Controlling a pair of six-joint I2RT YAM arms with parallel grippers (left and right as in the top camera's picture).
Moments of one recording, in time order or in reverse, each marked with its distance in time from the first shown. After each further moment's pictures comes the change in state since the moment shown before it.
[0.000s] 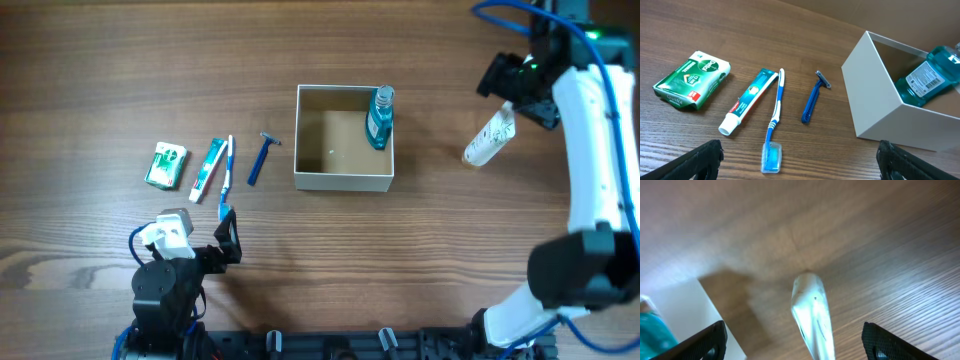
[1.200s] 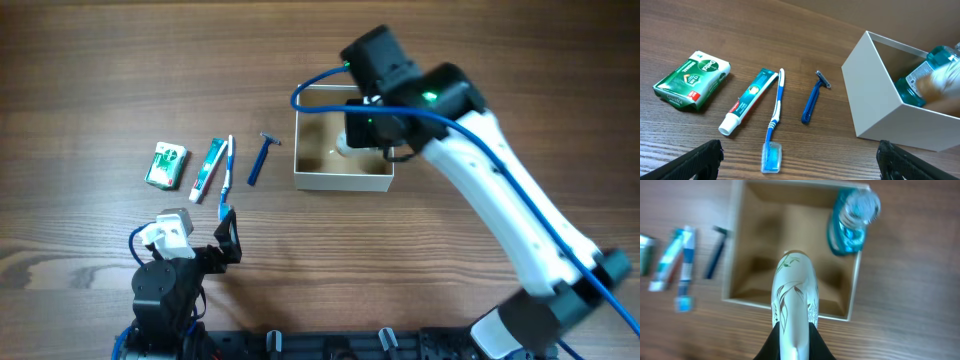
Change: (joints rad) left arm 0.000 0.000 0.000 0.000 0.000 0.000; right arm 0.650 -0.079 -0.009 0.038 0.026 0.050
